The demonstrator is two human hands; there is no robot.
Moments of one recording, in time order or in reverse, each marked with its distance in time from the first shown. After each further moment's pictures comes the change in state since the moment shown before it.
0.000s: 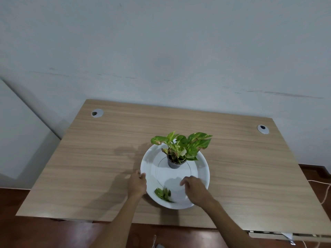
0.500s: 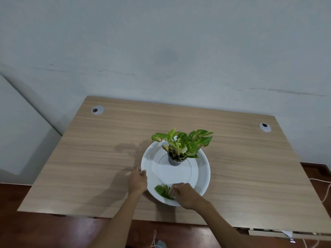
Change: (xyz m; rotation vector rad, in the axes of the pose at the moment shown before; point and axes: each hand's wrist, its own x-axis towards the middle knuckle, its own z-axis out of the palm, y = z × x) left_hand -0.001 0.001 0.003 0.034 0.023 -0.011; right_hand -0.006 -0.017 0.021 0.136 -0.267 -0.054
